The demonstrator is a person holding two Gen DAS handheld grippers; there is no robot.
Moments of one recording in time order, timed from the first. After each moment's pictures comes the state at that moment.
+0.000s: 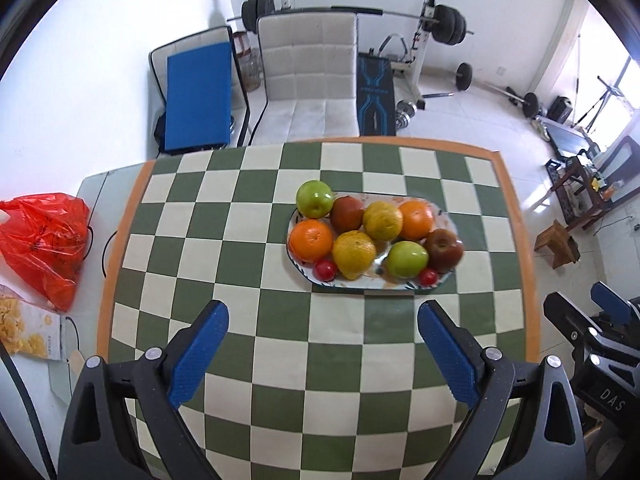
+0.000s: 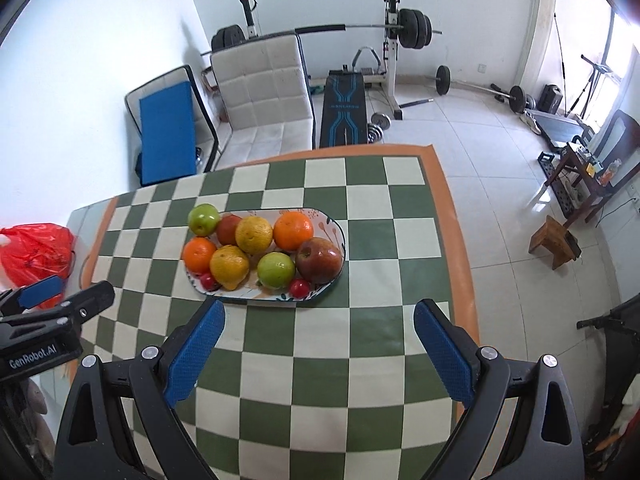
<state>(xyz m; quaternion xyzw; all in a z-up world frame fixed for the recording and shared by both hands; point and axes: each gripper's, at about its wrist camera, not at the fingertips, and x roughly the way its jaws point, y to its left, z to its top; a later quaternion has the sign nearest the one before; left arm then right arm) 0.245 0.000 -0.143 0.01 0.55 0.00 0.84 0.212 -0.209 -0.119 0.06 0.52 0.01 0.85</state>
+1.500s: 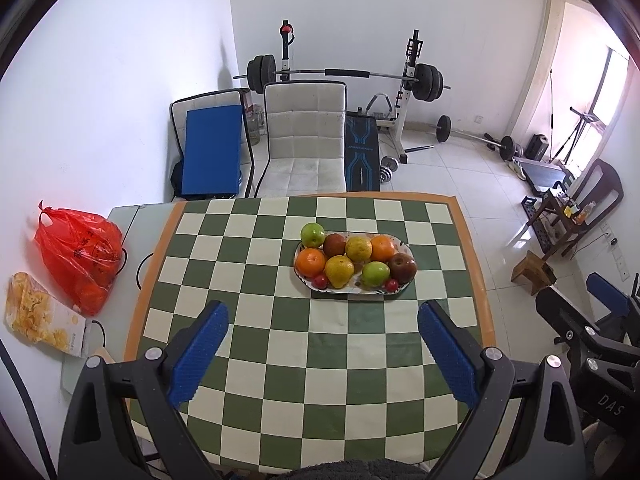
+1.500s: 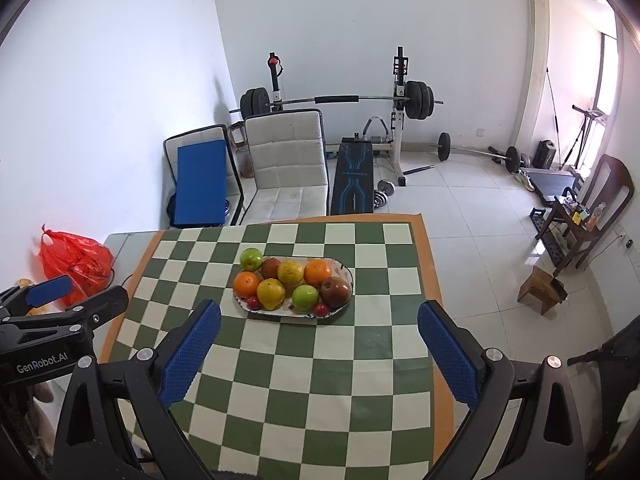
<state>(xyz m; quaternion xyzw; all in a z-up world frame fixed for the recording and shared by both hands) 0.130 0.007 -0.018 0.00 0.46 -0.01 0.89 0.090 -0.181 0.026 0.04 0.41 0.02 0.91</state>
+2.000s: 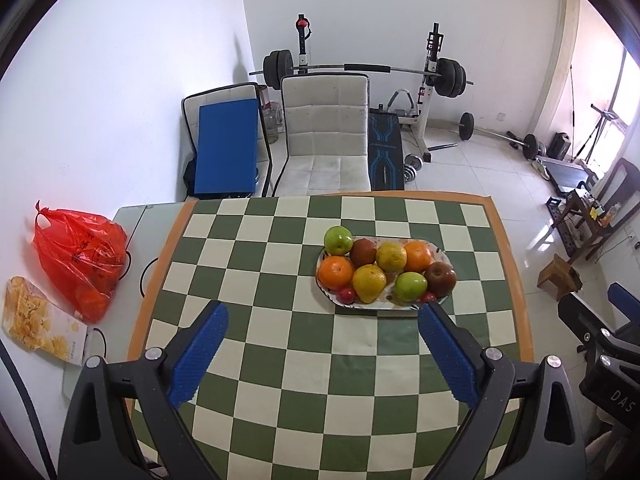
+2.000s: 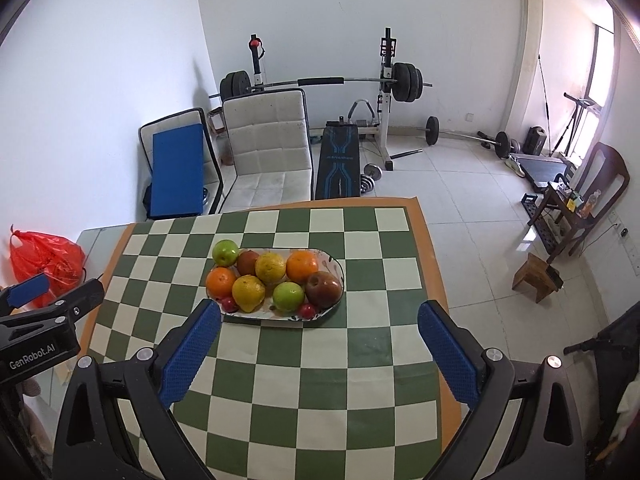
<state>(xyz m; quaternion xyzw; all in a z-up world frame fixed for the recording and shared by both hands) 0.183 0.022 -0.073 0.02 0.46 0.03 0.89 0.154 -0.180 -0.048 0.03 0.44 -0.01 0.90</state>
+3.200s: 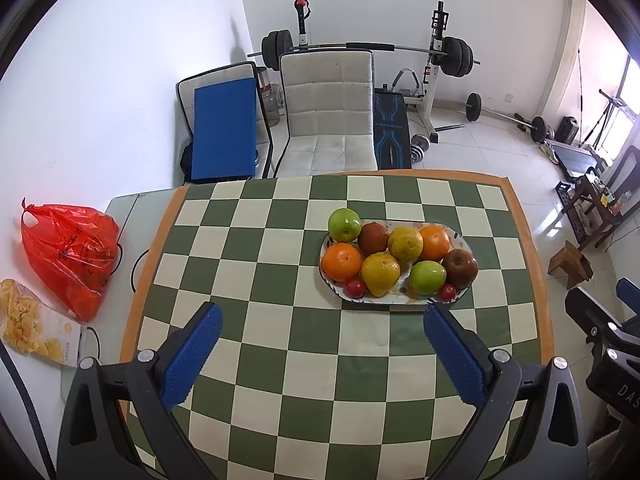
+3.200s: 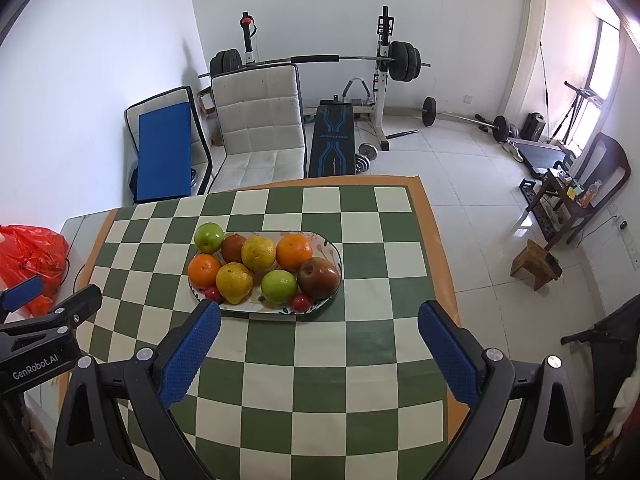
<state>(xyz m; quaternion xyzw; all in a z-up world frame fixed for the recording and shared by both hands) 0.215 0.024 -0.122 0.03 0.48 0.03 0.87 0.187 -0.176 -0.097 0.03 0.47 -0.02 0.88</state>
